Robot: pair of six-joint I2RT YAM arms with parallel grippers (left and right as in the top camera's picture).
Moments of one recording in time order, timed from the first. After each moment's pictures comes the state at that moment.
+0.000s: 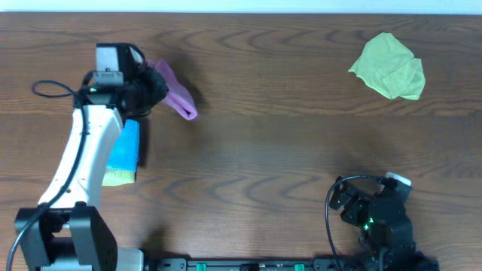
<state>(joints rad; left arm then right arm) 0.02 1.60 1.28 -0.63 0.32 -0.61 0.34 0.27 0.43 -0.89 0.27 0.70</state>
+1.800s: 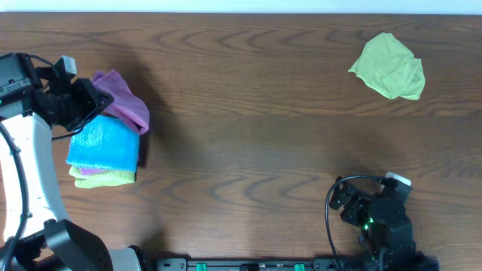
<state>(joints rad) 0.44 1.55 1.39 -1.00 0.62 -0.20 0.34 0.27 0.43 -0.89 0.27 0.70</state>
